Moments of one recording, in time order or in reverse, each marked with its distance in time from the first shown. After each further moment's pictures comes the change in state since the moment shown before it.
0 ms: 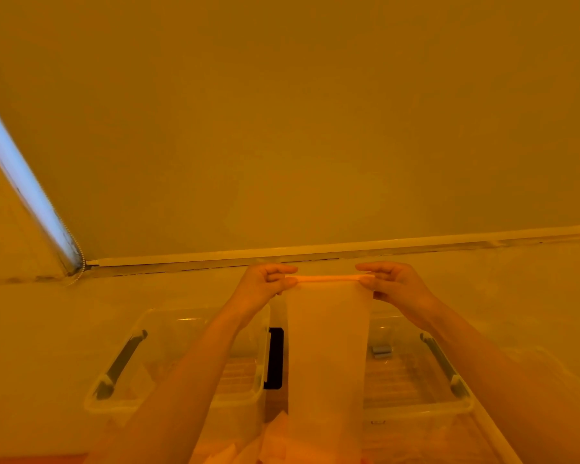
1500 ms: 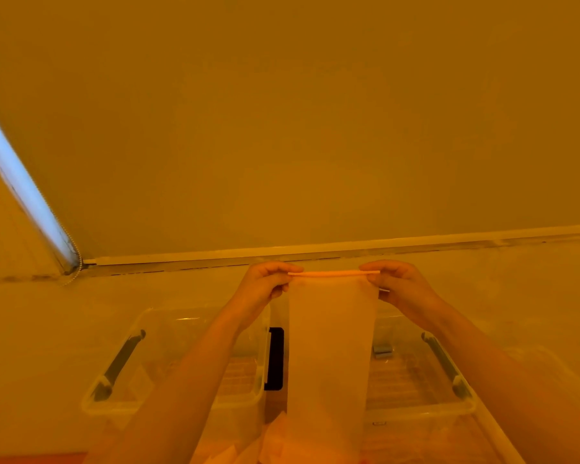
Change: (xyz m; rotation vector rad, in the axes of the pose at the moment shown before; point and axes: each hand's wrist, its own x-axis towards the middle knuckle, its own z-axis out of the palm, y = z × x) left_hand 0.006 -0.005 -0.002 -0.277 -0.064 0.003; right_hand 0.006 0.004 -0.004 0.163 -0.030 0.001
